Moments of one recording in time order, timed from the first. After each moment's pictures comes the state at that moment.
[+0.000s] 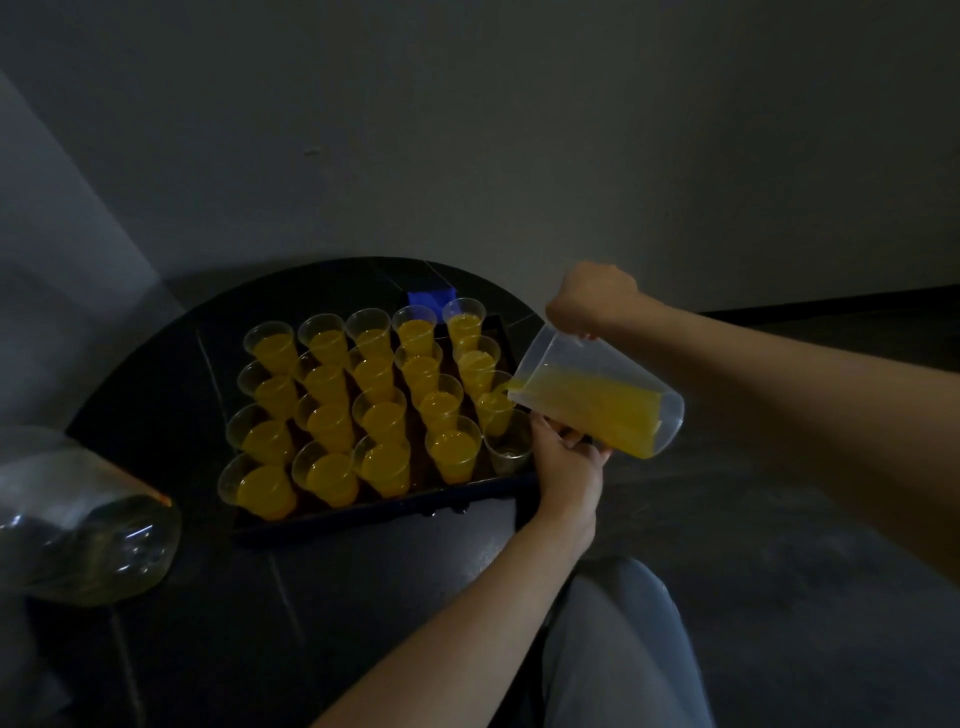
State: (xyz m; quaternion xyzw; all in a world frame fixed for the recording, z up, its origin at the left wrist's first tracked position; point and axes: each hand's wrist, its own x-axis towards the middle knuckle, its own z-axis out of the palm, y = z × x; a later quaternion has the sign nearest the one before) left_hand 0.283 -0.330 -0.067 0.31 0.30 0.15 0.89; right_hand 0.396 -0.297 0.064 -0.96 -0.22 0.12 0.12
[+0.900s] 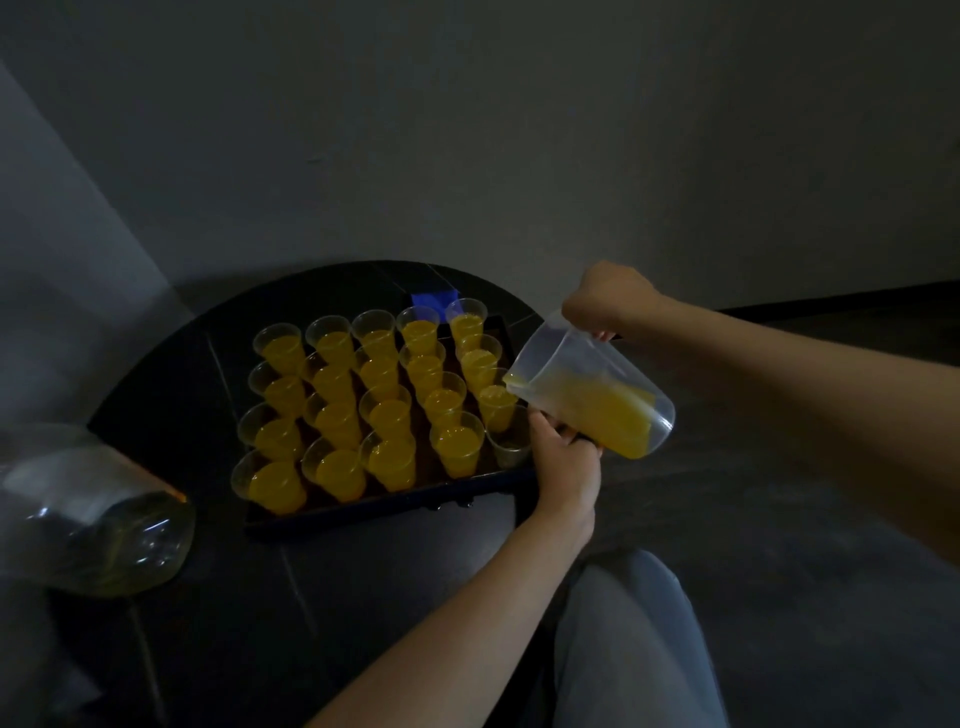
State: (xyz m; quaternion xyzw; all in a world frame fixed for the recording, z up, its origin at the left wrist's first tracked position) left_hand 0.268 -0.335 -0.062 0.43 0.30 0.16 0.83; right_hand 0.388 -0.320 0.074 -0.95 -0.20 0.15 0.17
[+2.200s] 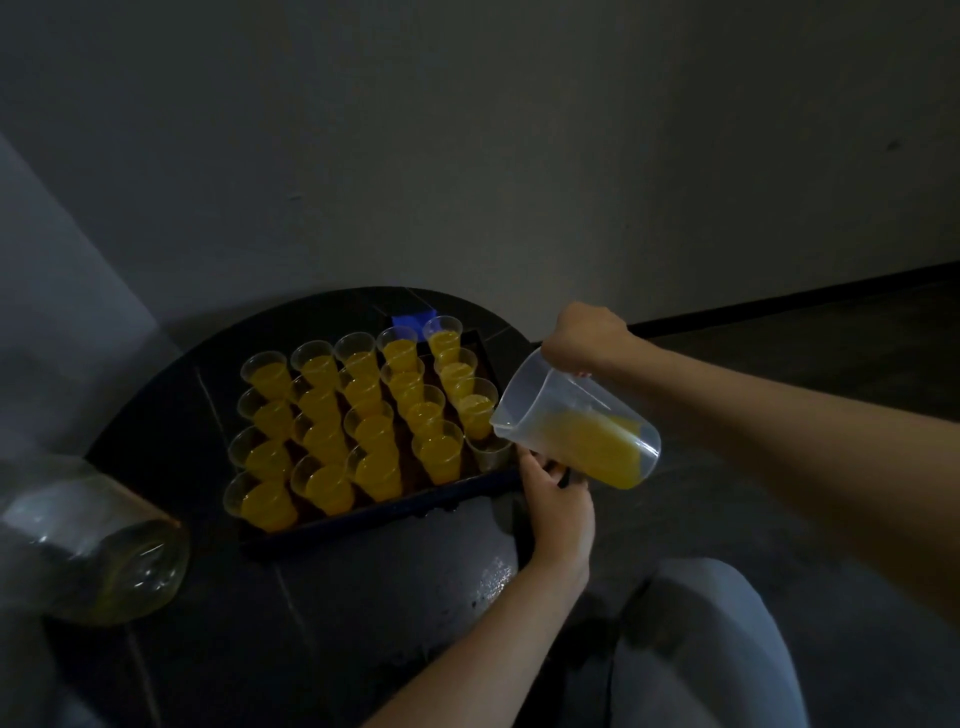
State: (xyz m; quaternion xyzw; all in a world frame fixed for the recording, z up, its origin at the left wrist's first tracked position) left_hand 0.233 -0.371 -0.077 0.47 0.33 0.16 0.80; right_hand 0.359 -0.351 0.060 -0.96 -0.18 0.13 0.15
